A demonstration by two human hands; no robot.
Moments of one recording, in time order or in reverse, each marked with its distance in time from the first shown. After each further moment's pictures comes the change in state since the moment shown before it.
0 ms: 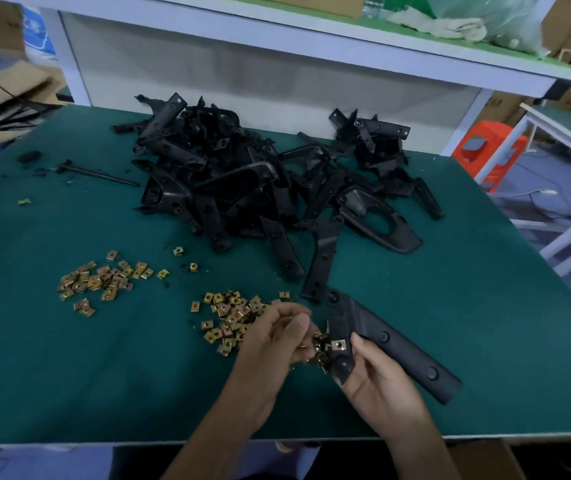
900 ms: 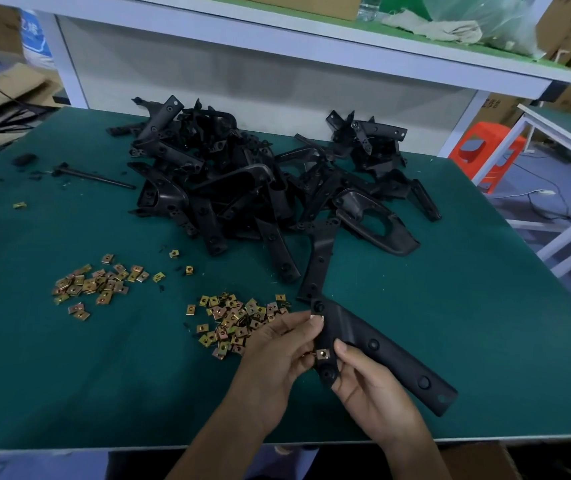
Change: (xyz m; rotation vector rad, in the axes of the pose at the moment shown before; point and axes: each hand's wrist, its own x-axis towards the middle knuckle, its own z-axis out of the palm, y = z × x) left_hand 0.002 0.007 0.019 -0.338 -0.004 -0.248; right_hand -0.006 -0.002 0.012 -0.180 0.031 -0.005
